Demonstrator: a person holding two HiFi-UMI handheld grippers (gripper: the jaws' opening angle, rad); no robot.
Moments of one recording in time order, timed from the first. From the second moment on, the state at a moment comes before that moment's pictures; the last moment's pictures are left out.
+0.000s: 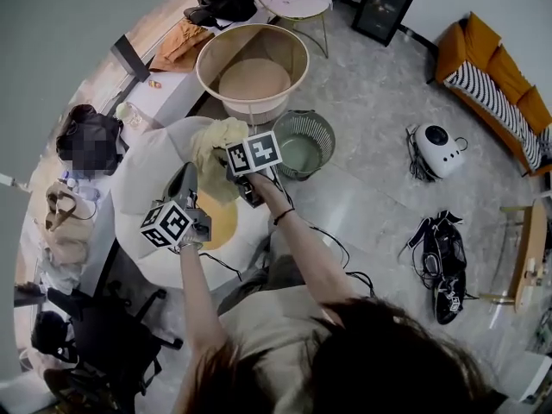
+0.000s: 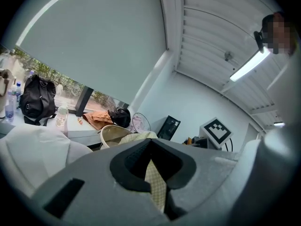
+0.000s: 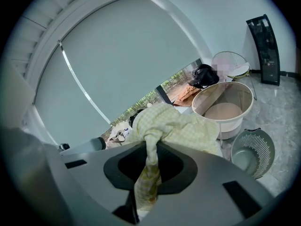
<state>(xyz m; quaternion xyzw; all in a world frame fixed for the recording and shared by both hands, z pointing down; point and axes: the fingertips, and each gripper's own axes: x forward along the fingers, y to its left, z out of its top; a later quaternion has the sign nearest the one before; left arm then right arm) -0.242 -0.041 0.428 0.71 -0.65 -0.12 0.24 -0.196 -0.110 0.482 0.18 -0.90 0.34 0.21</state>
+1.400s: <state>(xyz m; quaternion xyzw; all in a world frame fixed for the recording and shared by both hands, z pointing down) -0.128 -0.166 0.408 0.76 -0.59 -0.10 0.25 -0.081 -0.230 0.468 0.25 -0.88 0.36 0.19</state>
